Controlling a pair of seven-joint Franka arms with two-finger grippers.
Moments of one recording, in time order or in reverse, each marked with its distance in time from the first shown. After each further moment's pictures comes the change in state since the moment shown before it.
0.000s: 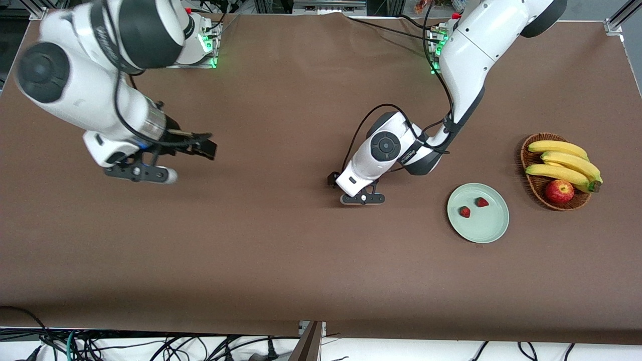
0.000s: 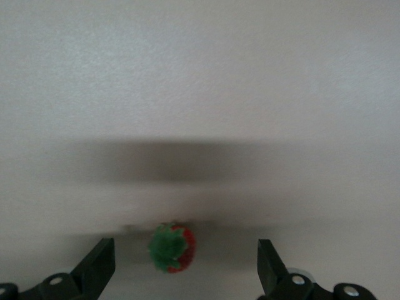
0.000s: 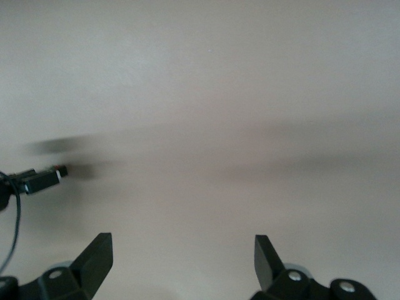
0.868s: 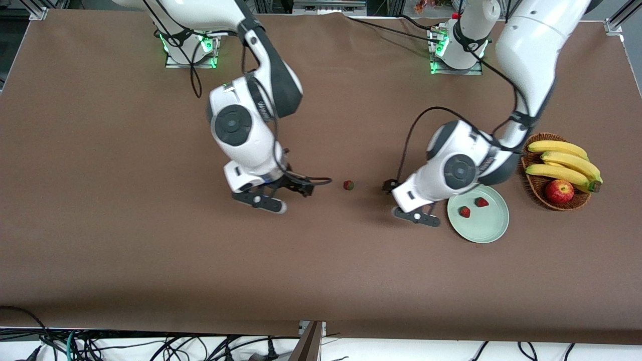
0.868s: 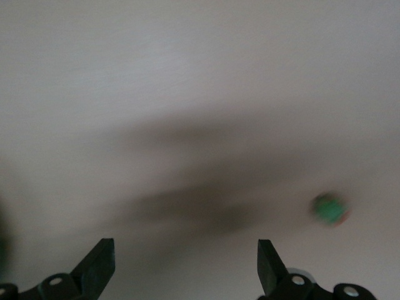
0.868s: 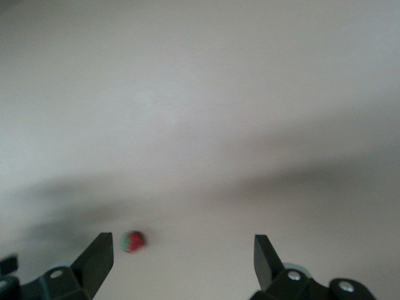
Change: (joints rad) left arm 0.199 -0.116 -0.020 0.026 -0.054 -0.235 0.400; right arm 0.010 0.309 0.224 0.093 0.092 0.370 0.352
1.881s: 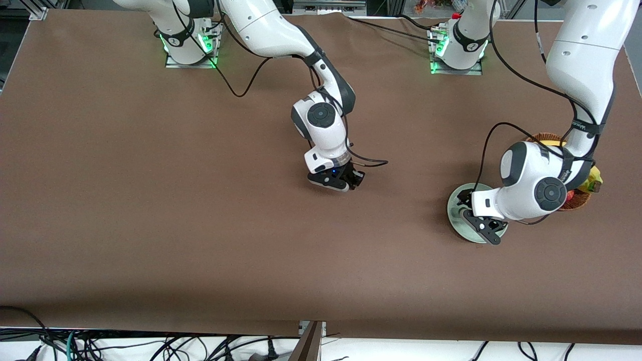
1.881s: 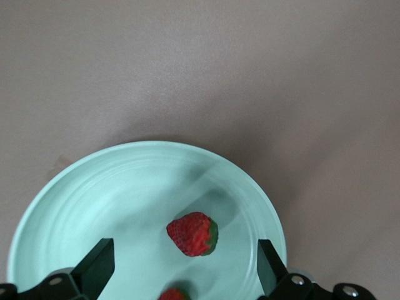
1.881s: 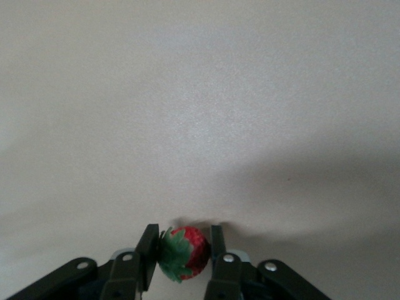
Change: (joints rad) left arm 0.238 -0.028 0.163 -0.069 0.006 0.002 0.951; right arm 0.194 0.324 0.174 -0.041 0.001 0.653 0.368
